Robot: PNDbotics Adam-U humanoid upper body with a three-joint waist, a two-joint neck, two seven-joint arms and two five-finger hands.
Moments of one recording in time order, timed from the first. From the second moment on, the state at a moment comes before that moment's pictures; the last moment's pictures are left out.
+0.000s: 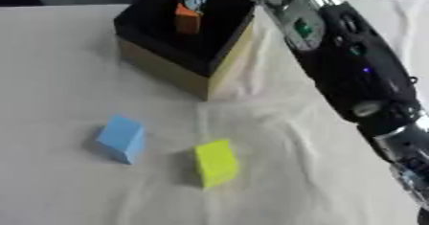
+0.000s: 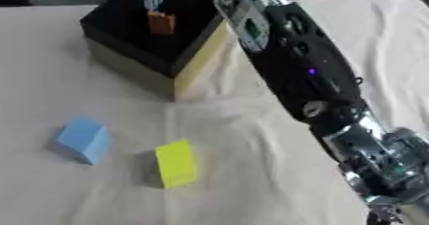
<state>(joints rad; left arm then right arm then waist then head) -0.38 0.78 -0.04 -1.99 -0.17 -0.10 0.29 -1.24 -0.48 0.34 -1.33 0.73 0.04 0.37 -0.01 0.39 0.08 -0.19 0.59</state>
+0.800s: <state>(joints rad) -0.35 0.78 -0.02 -1.99 -0.18 -0.09 0.32 -0.94 -0.81 0.43 -1.98 0.39 0.02 0.53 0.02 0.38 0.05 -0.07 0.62</state>
